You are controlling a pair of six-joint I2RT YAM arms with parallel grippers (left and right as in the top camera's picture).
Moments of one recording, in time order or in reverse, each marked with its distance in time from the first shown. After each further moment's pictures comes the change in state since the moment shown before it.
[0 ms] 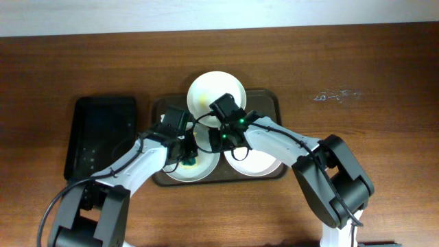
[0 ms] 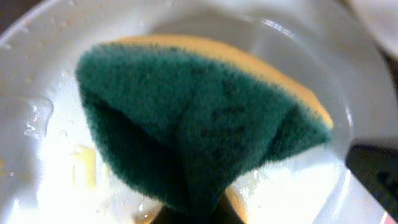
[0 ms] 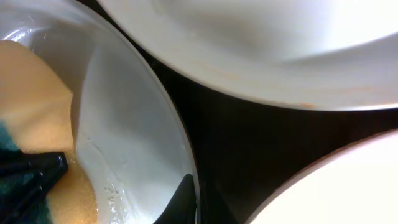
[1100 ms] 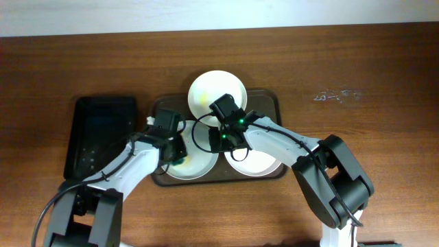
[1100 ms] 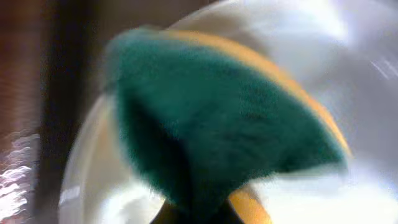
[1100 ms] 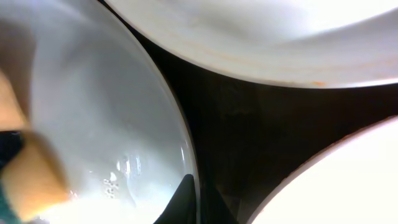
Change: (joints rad) left arm 0.068 -0.033 -0.026 -0.056 -0.141 -0.026; right arm 0.003 0.000 0.000 -0.012 -0.007 0.055
